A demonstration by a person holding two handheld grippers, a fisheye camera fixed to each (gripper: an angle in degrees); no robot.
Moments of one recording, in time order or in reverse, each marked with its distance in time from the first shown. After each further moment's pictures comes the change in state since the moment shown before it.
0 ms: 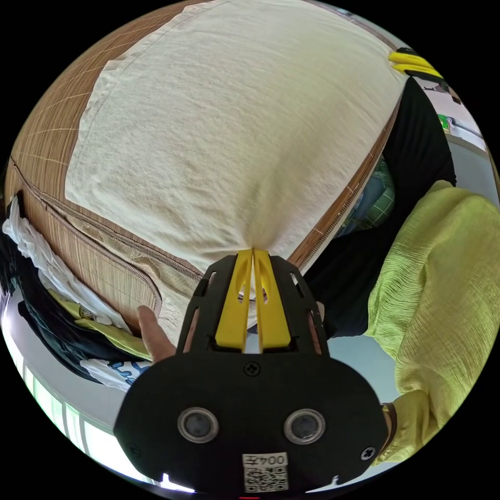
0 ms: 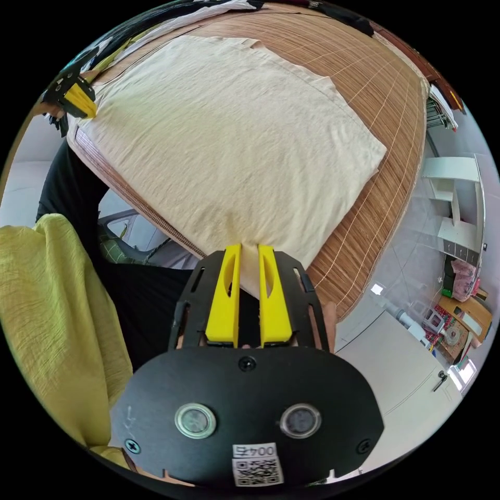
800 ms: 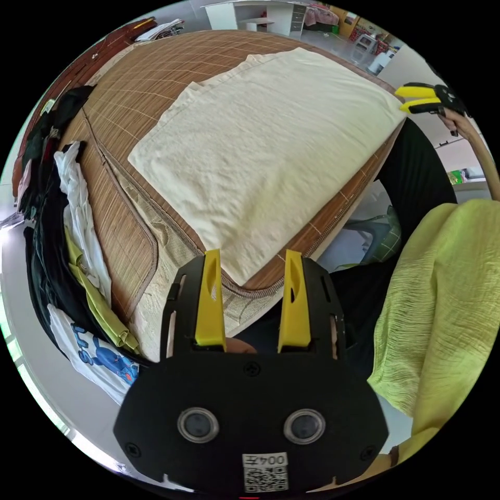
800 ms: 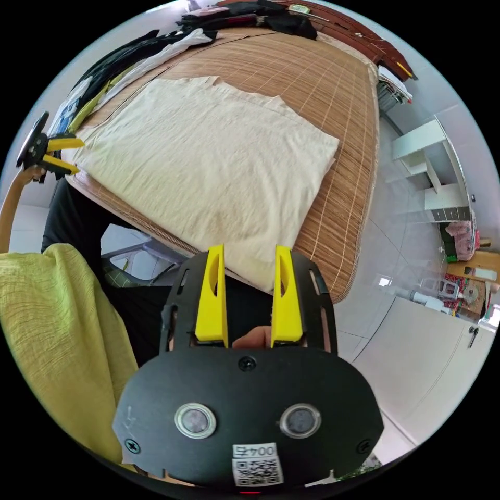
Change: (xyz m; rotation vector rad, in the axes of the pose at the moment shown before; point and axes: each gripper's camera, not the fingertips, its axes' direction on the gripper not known) left arm 0.059 0.186 0.037 0.419 -0.108 -0.241; right arm 0.034 0.153 0.007 0.201 -0.001 0.219
